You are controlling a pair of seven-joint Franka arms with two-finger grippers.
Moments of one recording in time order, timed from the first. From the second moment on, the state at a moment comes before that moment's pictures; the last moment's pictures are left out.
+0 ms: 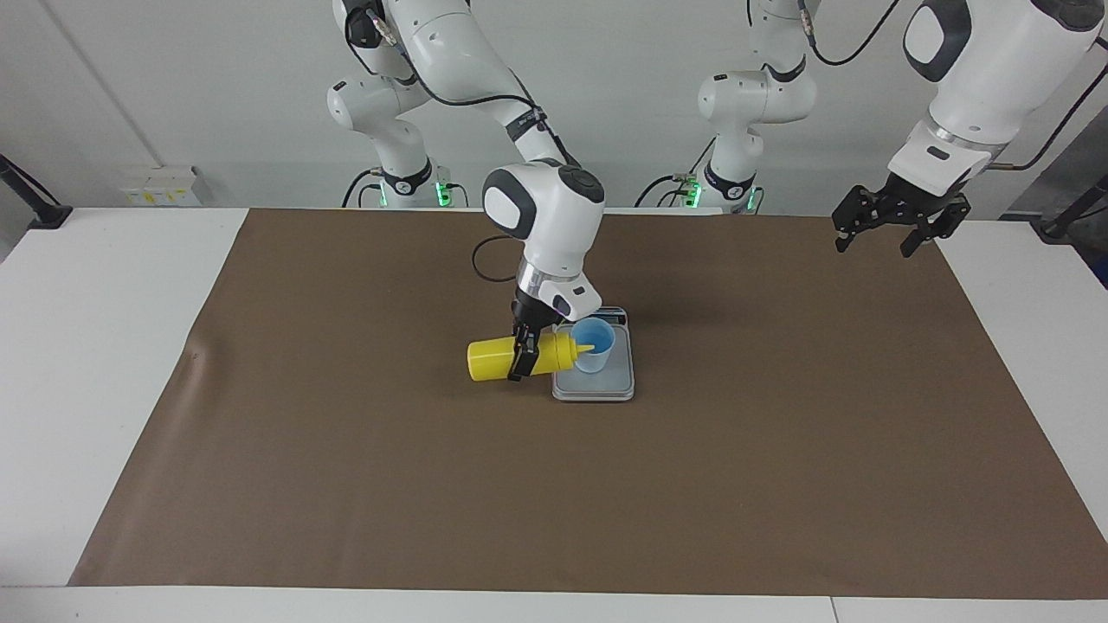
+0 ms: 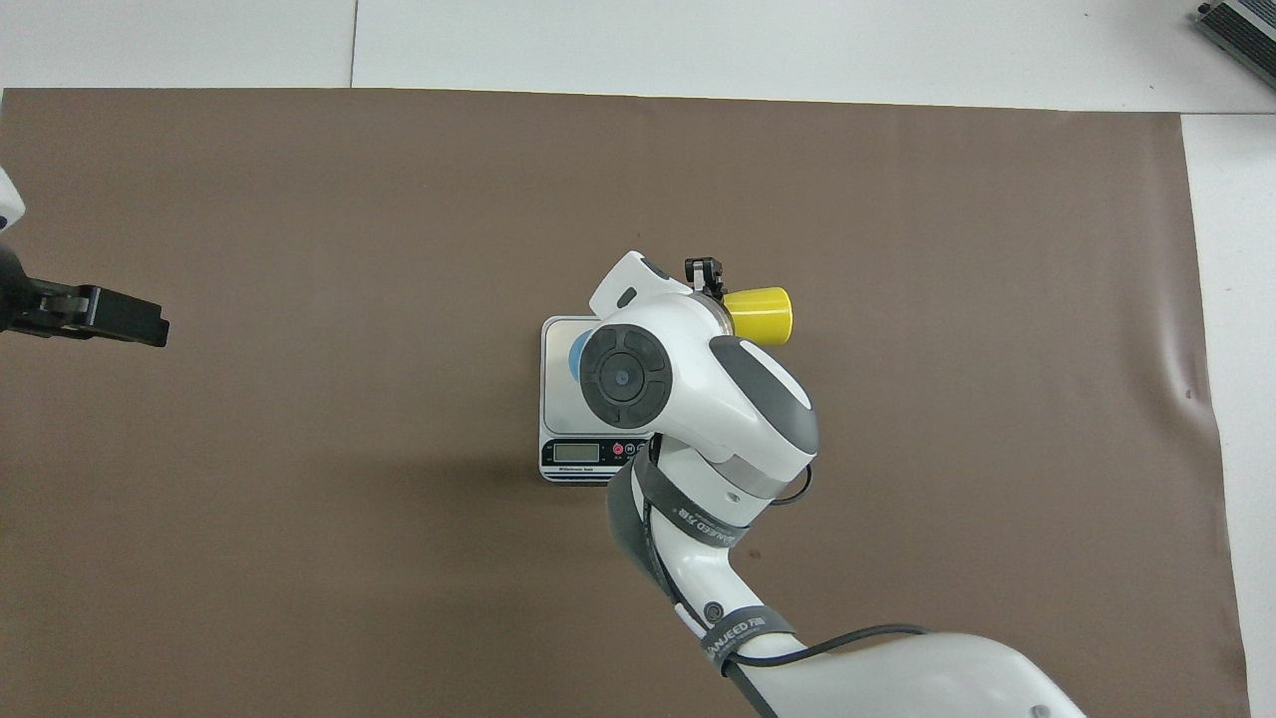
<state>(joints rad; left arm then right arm) -0.03 -0.03 -0.03 -1.63 -0.02 1.61 0.08 0.71 0.40 -0.15 -1.71 -0.50 2.15 -0.78</state>
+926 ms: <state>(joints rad) -0.03 -0.03 -0.03 -1.63 -0.02 1.61 0.08 0.77 0.39 -0.12 -1.70 -0.77 2.07 -0.84</state>
